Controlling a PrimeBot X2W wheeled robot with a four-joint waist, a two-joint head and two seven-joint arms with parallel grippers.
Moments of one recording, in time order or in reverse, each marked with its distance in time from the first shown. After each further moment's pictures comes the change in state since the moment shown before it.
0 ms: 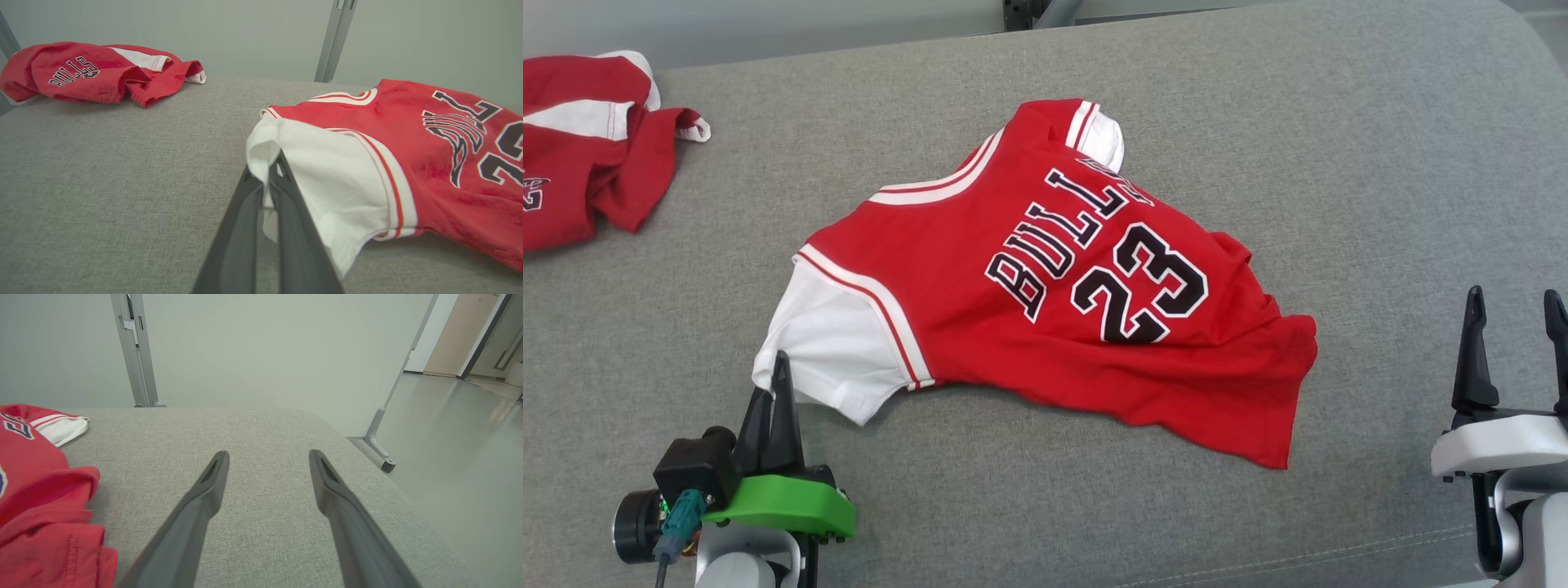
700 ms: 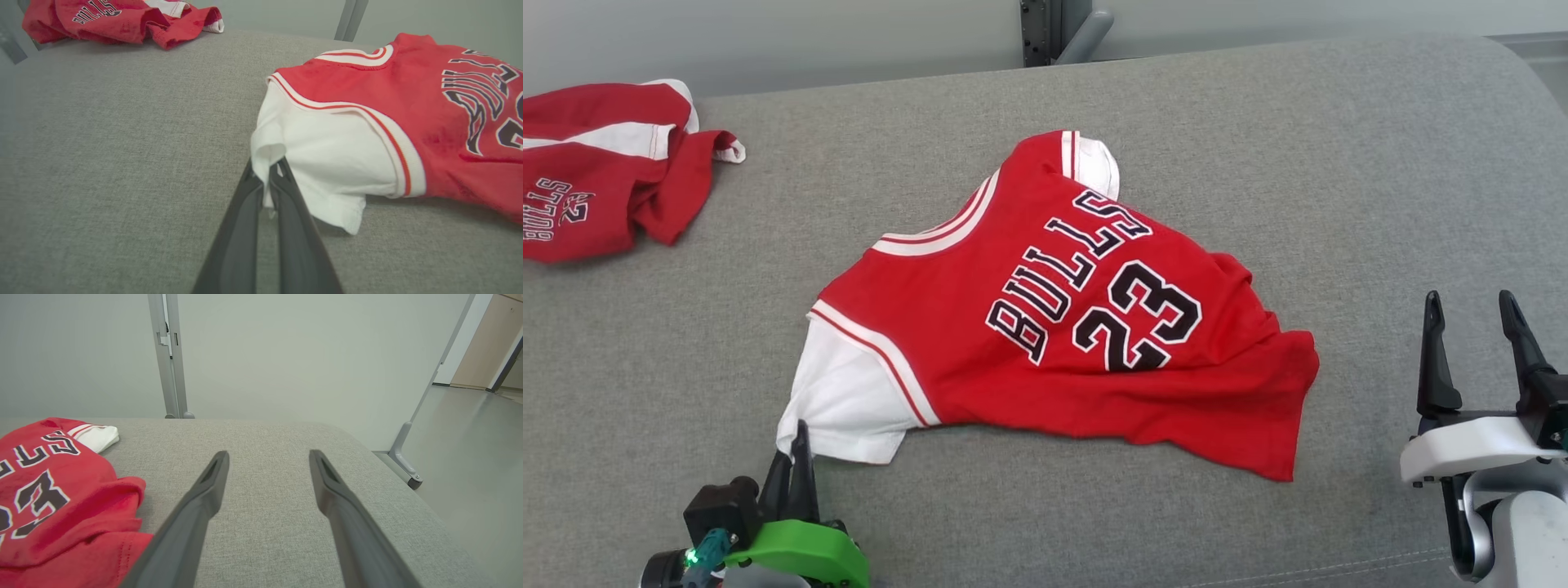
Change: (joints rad) left arm 0.052 -0.032 0.005 0.149 0.005 0.000 0.000; right arm 0.002 0.000 0.063 0.016 -0.012 0.000 0.000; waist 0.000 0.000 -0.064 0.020
